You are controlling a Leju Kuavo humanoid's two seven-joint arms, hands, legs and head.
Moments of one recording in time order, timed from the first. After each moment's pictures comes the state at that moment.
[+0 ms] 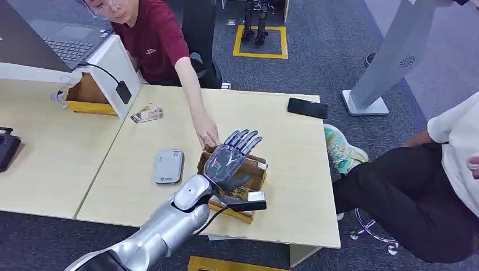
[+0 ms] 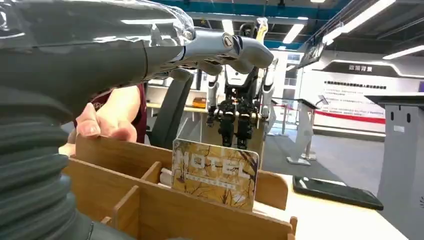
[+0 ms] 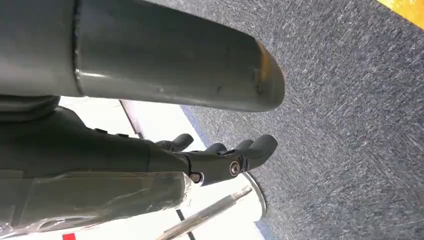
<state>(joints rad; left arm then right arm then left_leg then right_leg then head) -0.59 -0.20 -0.68 -0.68 -1.22 0.64 -0.30 -0.11 0.25 -0.44 -0.20 1.51 -0.38 0.38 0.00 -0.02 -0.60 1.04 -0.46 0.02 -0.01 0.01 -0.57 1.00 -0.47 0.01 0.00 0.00</state>
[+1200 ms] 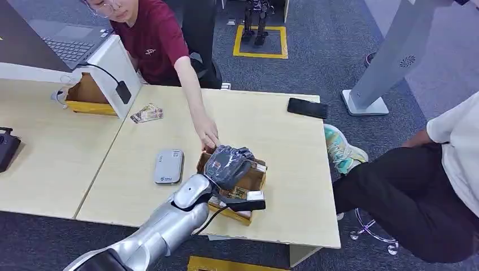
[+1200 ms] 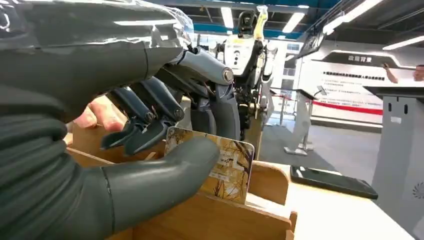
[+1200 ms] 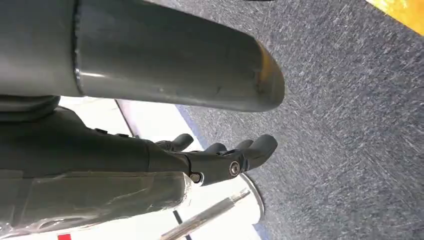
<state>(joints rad) -0.60 -0.20 -0.68 -0.67 -1.18 0.58 -0.34 -0.11 0.25 -0.45 -0.20 1.51 -0.38 0.36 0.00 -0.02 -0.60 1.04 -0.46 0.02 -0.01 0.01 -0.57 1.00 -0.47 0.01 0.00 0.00</state>
